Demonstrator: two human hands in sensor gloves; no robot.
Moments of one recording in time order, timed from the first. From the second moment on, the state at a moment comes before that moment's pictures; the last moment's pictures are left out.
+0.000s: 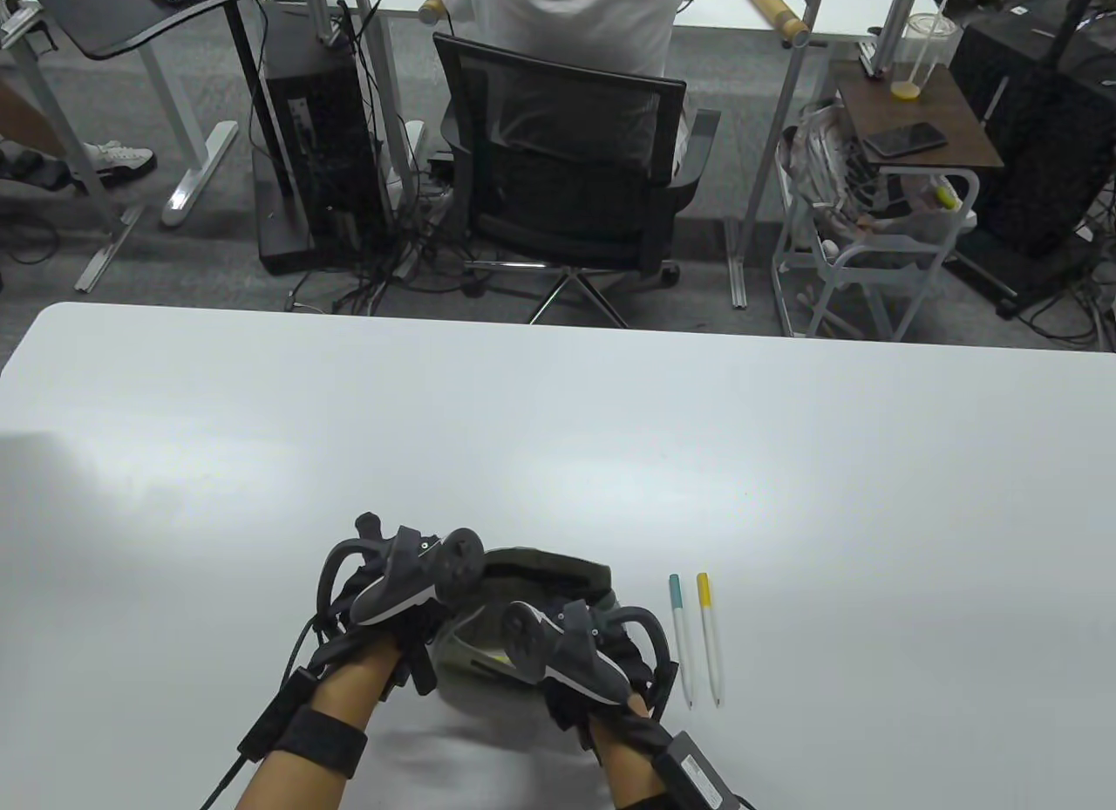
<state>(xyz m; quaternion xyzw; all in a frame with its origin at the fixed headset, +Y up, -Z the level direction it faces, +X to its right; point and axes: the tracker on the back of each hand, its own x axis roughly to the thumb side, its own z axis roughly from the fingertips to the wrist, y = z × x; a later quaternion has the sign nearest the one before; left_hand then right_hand) -0.159 -0.709 -0.359 -0.02 -0.12 -0.05 0.99 -0.006 -0.738 -0.298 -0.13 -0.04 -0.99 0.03</state>
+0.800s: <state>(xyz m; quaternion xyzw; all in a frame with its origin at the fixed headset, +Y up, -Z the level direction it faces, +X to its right) -0.157 -0.711 -0.363 -0.03 -0.11 -0.05 0.99 -0.009 -0.754 -0.300 -0.13 -0.07 -0.99 0.04</state>
